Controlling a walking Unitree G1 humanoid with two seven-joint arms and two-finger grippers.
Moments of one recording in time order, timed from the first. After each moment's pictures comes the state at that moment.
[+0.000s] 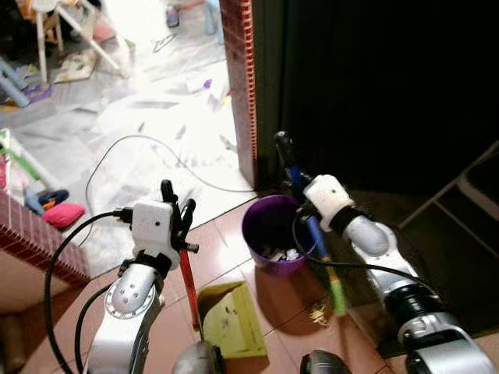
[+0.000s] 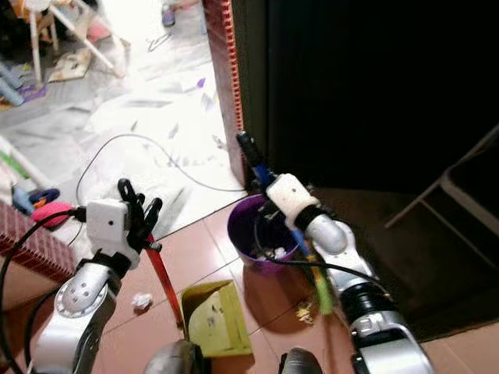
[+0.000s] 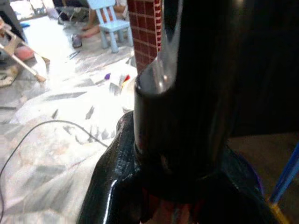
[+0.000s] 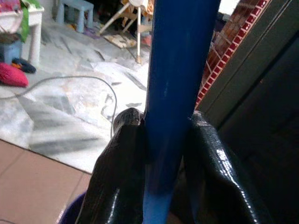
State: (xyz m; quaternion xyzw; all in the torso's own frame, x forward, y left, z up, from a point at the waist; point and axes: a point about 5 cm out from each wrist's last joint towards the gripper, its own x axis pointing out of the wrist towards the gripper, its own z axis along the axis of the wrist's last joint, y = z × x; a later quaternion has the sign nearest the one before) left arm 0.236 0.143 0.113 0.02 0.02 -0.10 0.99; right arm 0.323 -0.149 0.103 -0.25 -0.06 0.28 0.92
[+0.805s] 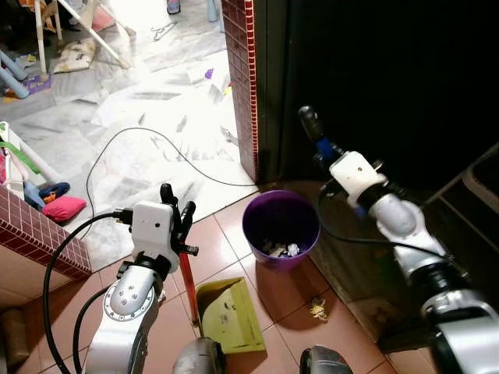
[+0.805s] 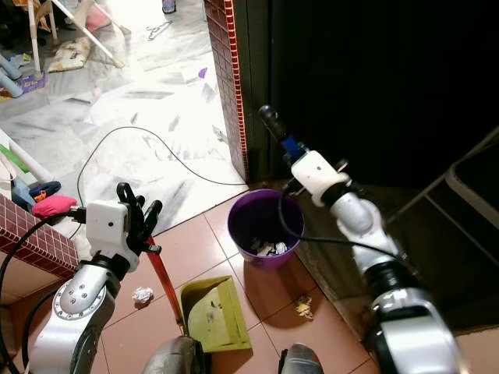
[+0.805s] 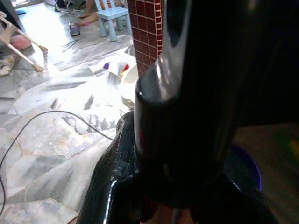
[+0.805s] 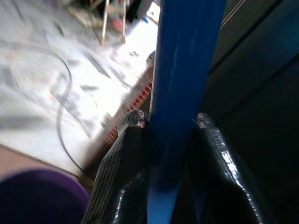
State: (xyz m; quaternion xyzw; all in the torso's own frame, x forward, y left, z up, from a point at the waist) left arm 0.232 0.141 0.114 0.02 0.03 -0.10 0.99; right arm 0.346 -0.190 0.138 -0.36 -0.09 0.20 0.90
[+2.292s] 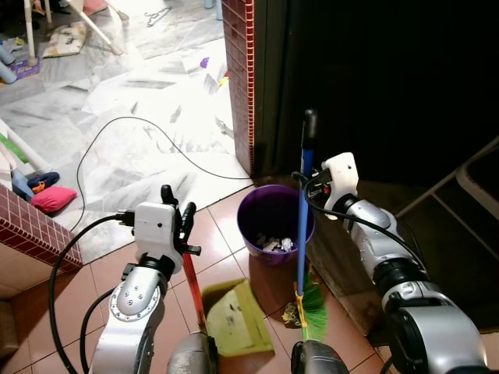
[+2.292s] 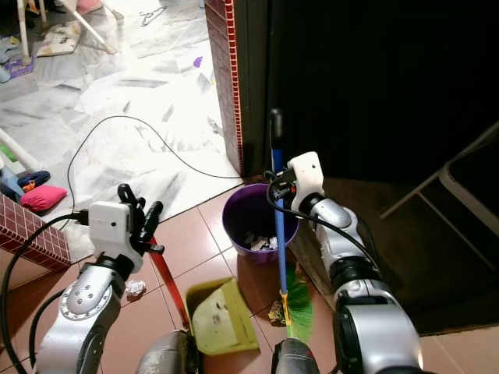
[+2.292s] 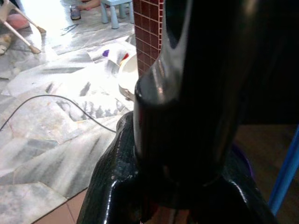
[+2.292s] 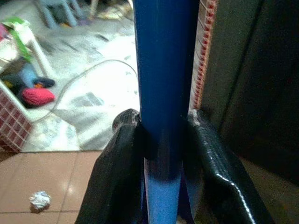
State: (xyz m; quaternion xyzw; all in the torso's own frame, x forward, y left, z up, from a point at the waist) left arm 0.234 0.136 0.110 0.00 0.04 -0.09 1.00; right arm 0.351 -0.155 0.101 -0.04 0.05 0.26 0.96
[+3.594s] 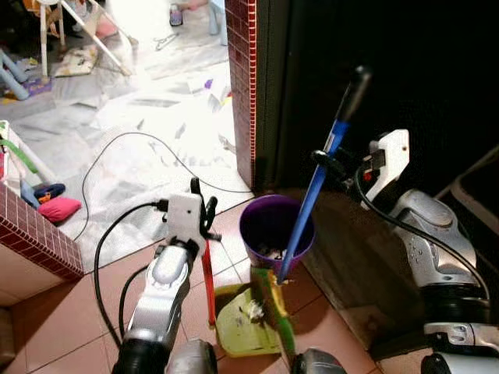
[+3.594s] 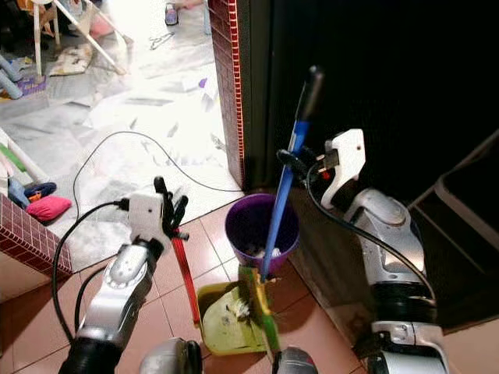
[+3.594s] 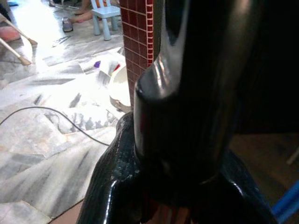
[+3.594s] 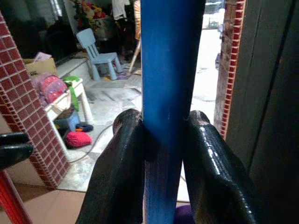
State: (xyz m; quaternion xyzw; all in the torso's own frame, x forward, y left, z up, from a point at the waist) left arm 0.284 0.111 0.080 0.00 0.05 -0.10 0.99; right arm 0.319 -0.187 0.169 0.01 -0.02 0.31 0.95
